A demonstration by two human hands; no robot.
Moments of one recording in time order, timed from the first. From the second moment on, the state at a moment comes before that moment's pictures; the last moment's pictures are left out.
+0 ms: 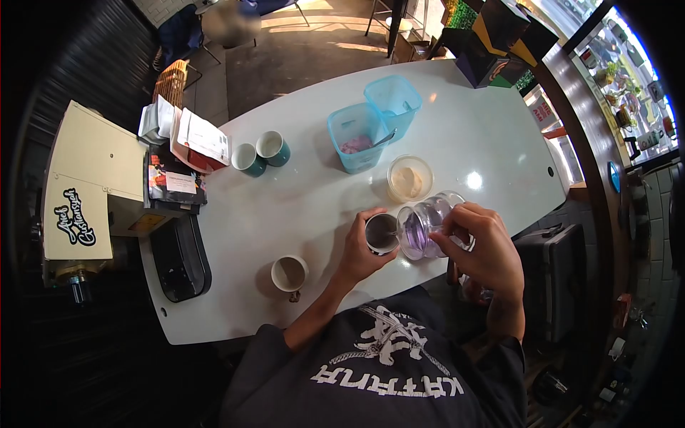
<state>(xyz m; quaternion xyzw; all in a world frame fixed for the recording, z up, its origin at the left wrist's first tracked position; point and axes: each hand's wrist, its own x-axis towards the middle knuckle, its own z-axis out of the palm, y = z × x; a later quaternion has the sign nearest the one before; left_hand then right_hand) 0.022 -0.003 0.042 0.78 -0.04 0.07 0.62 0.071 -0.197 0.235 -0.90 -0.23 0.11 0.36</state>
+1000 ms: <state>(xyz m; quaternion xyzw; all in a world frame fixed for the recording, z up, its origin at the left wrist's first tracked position) 0.028 -0.001 0.042 0.75 -0.04 0.10 0.65 0.078 -0.186 0.242 -0.90 -0.25 0.10 0.35</state>
